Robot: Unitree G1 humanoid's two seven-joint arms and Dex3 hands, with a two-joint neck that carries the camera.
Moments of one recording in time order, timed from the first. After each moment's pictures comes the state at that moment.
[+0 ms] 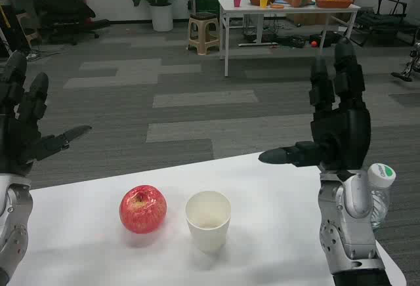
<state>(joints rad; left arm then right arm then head) -0.65 0.30 -0.13 0.63 -0.45 -0.72 -0.04 -0.08 -0.20 -0.36 -0.19 0.46 -0.49 0.08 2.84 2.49</state>
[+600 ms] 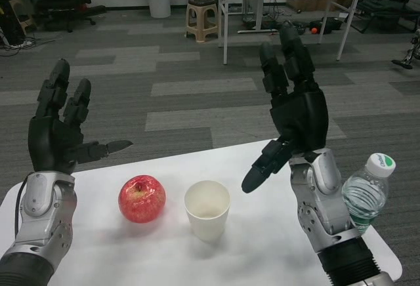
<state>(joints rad) -0.64 0.17 -0.23 0.66 -0.51 -0.71 0.00 -0.14 -0.29 -0.15 -0.15 0.51 -0.49 0.09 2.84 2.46</state>
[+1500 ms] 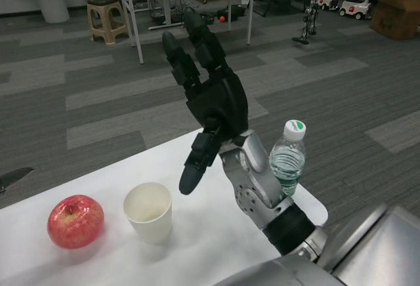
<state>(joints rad) -0.64 0.20 -0.19 0.70 -0.52 -0.71 0.00 -0.08 -0.29 -0.12 -0.28 0.63 -0.48 0.12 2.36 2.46</state>
